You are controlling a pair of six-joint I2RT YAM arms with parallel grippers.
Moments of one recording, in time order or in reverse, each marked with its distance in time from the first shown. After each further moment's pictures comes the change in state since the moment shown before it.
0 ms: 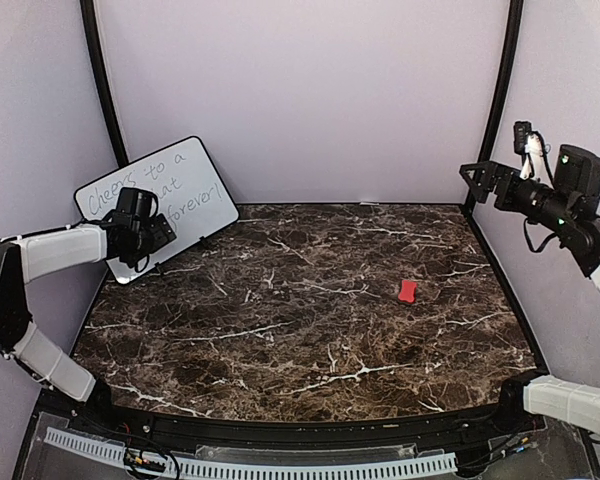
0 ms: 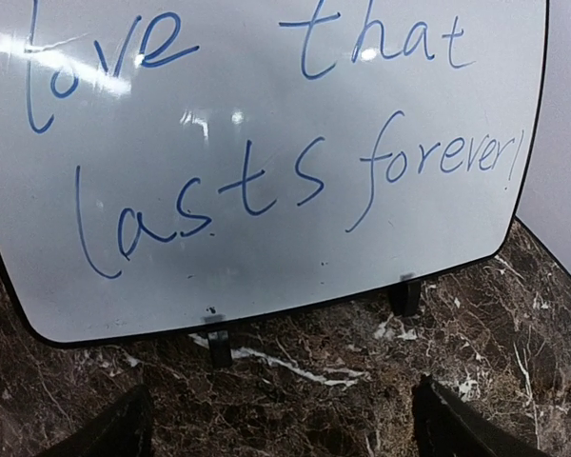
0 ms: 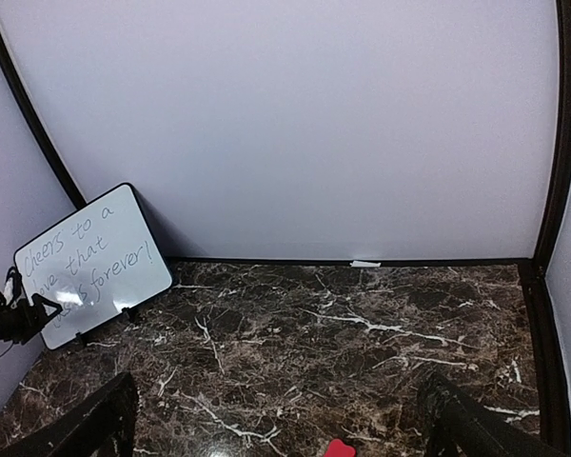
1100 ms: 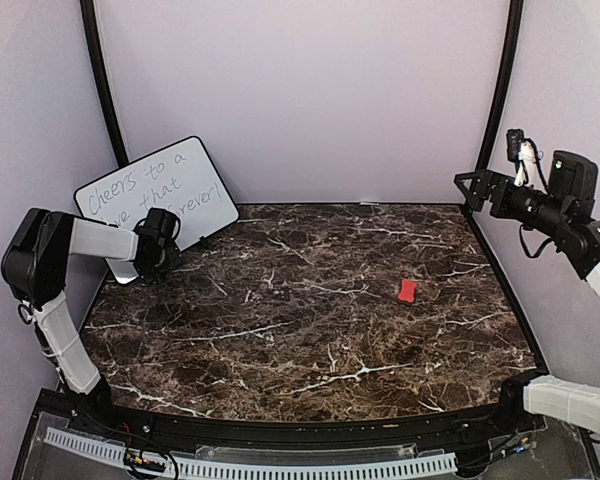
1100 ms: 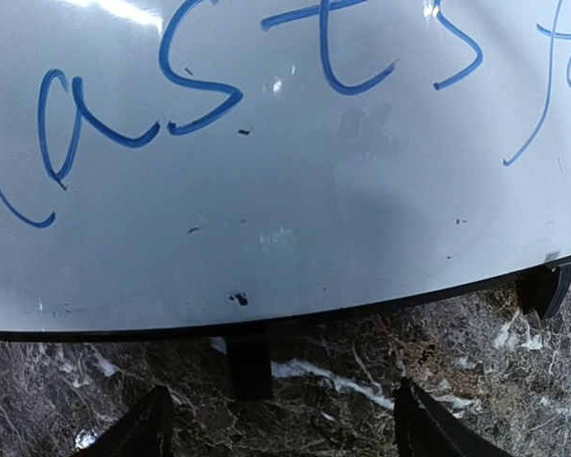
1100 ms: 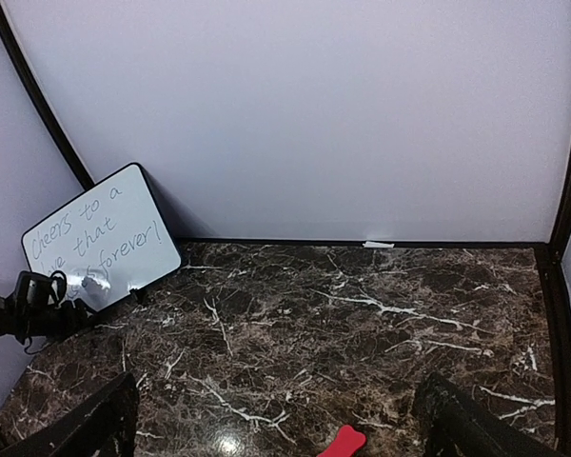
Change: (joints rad) left arm 0.000 0.321 0.044 0.046 -0.053 -0.074; right arm 0.000 0.002 -0.040 0.002 -0.047 0.001
